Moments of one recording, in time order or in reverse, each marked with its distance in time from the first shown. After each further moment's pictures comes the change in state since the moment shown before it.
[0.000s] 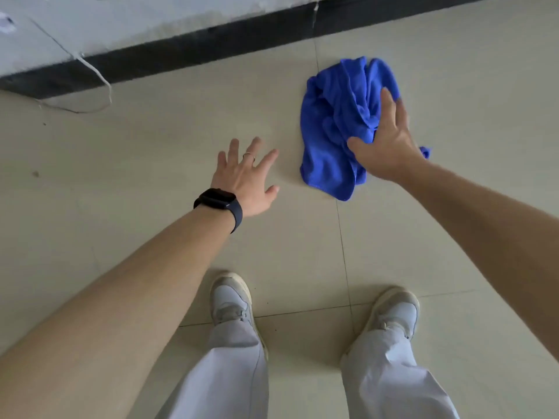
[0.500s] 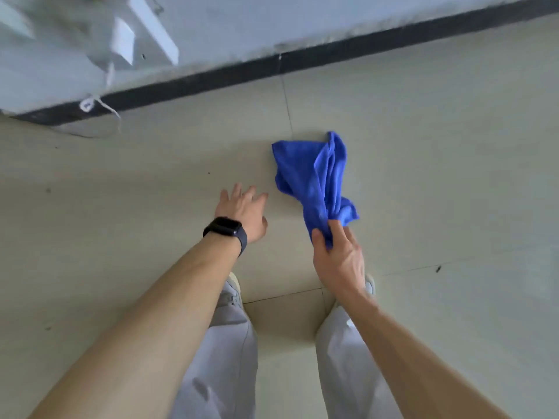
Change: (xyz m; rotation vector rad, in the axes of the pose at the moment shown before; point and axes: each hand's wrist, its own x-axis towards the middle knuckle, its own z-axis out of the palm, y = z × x) left_hand -0.079 0.049 -0.067 0.003 -0.193 0.034; right_hand -0.195 0.013 0.031 0.243 0.184 0.083
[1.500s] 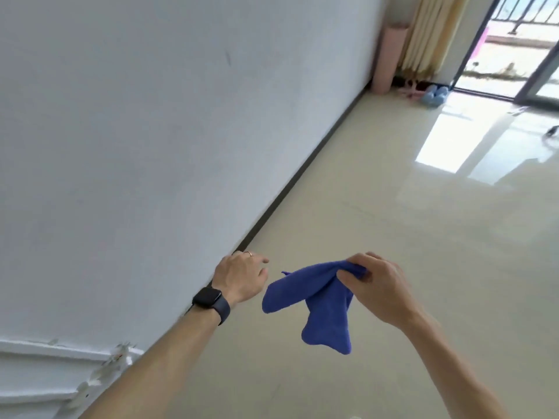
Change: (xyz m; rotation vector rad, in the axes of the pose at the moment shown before) left_hand -0.614 0.427 -0.337 0.417 0.589 0.626; right_hand -0.571 0.047 -0.620 0.421 0.626 -0.030
